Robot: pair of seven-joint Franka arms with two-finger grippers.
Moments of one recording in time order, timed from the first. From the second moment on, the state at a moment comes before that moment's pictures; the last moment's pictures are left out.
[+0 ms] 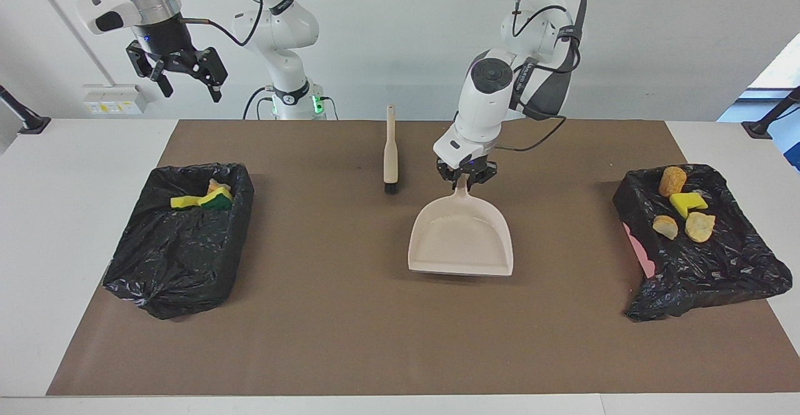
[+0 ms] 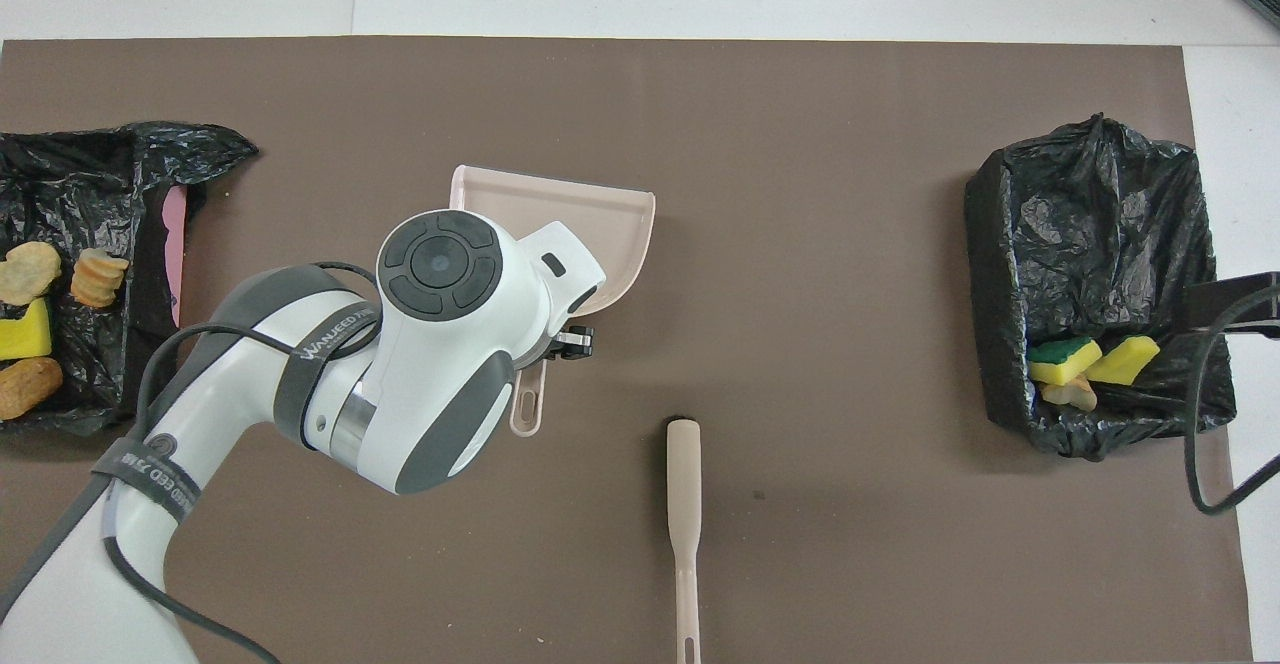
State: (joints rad) left arm -0.41 0.19 -0.19 -1.84 -0.03 2.04 -0.43; right arm 0.05 -0.12 -0.07 -1.58 -0.04 1.46 0.11
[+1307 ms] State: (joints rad) left arm -0.50 0.66 -0.23 -1.34 -0.03 2.08 -0.64; right arm 0.06 -0.12 -0.07 -1.58 -0.04 1.46 0.11
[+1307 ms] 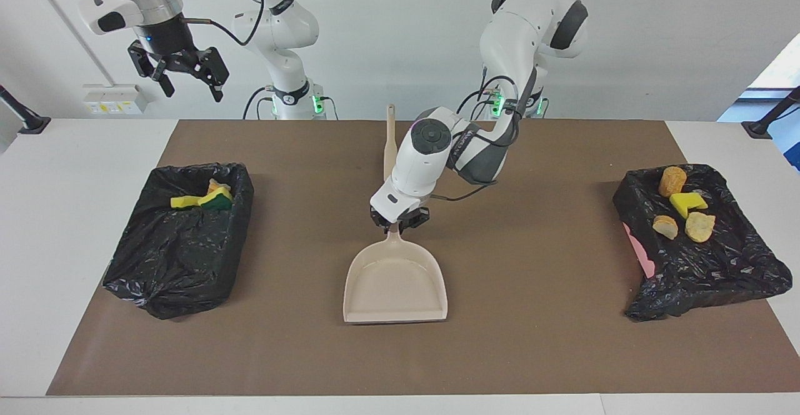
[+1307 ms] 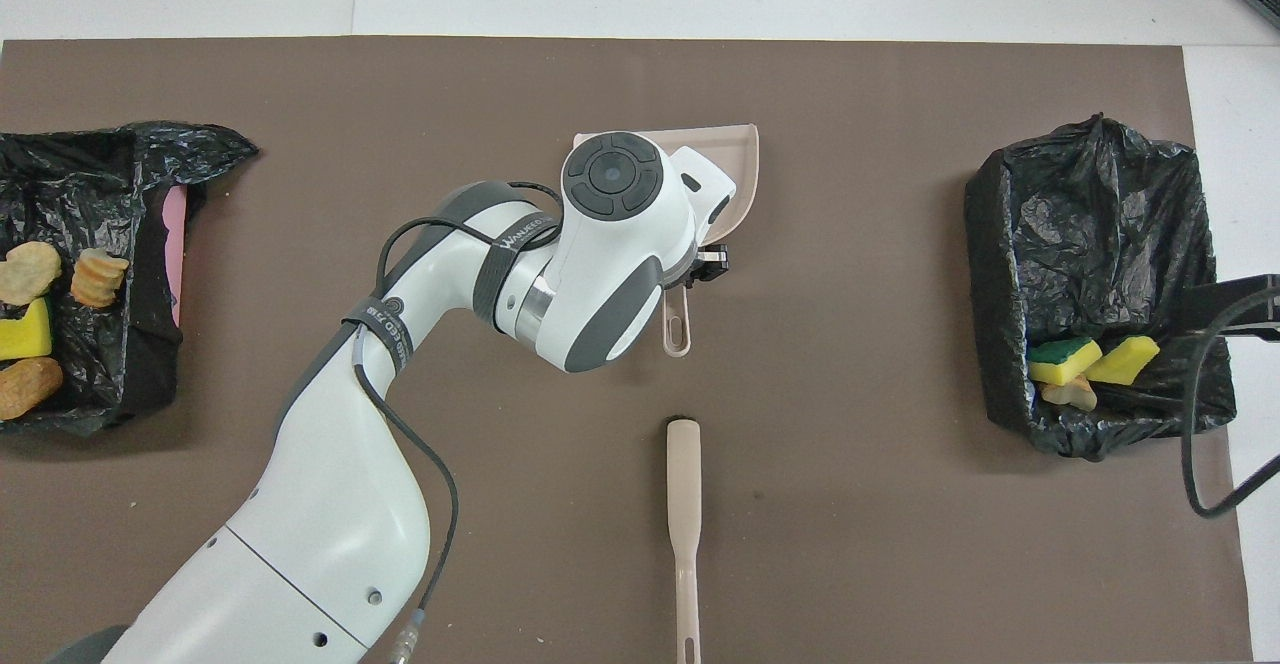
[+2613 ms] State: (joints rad) left arm -0.47 0.30 -0.02 -1.51 0.02 1.88 -0.48; right arm 0.06 -0.12 -0.07 -1.58 -0.04 1.46 0.11
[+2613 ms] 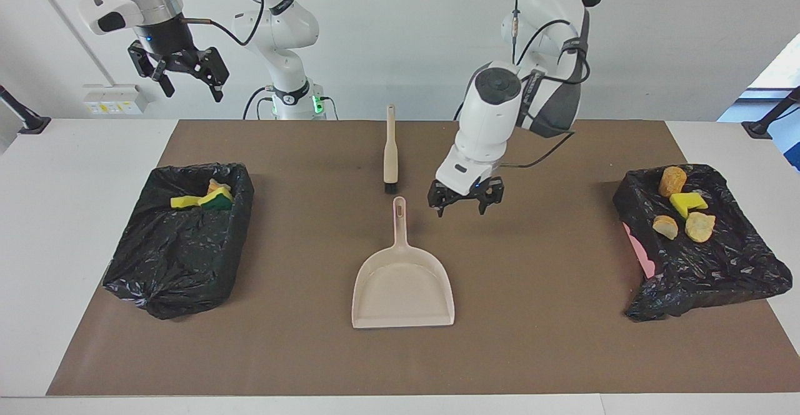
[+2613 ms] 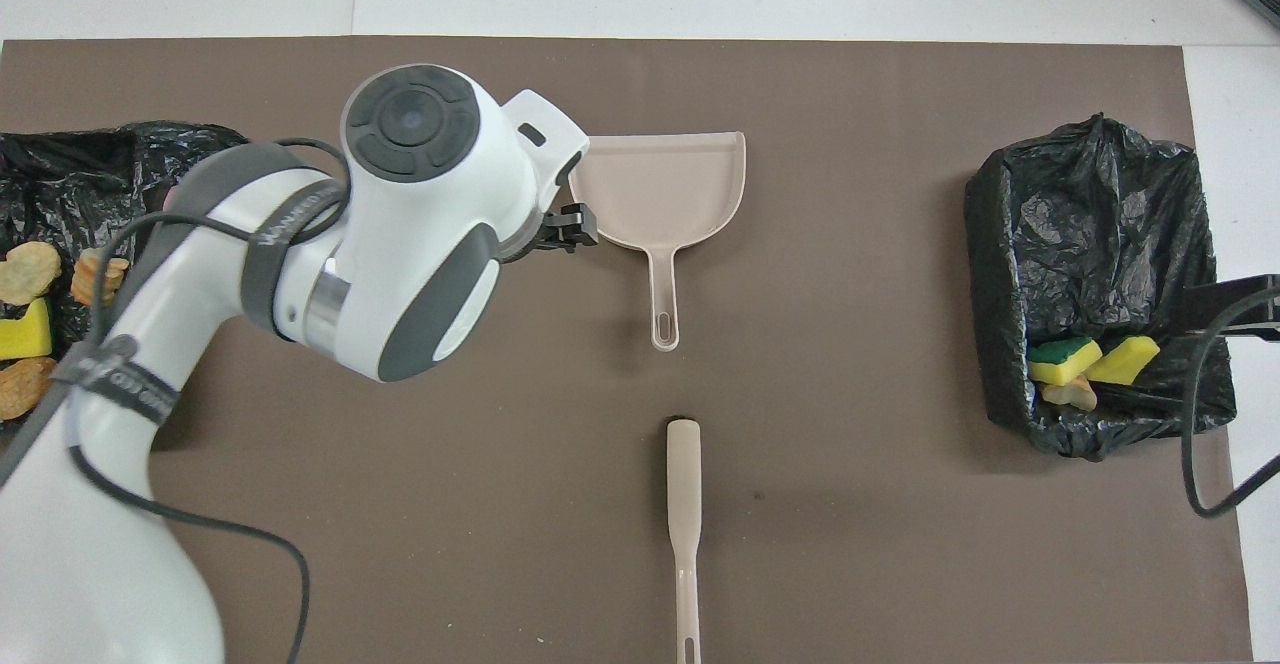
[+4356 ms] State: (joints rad) left arm -0.23 -0.05 0.18 -1.50 0.02 1.40 0.13; right arm 0.06 -0.12 -0.07 -1.58 -0.04 1.46 0.11
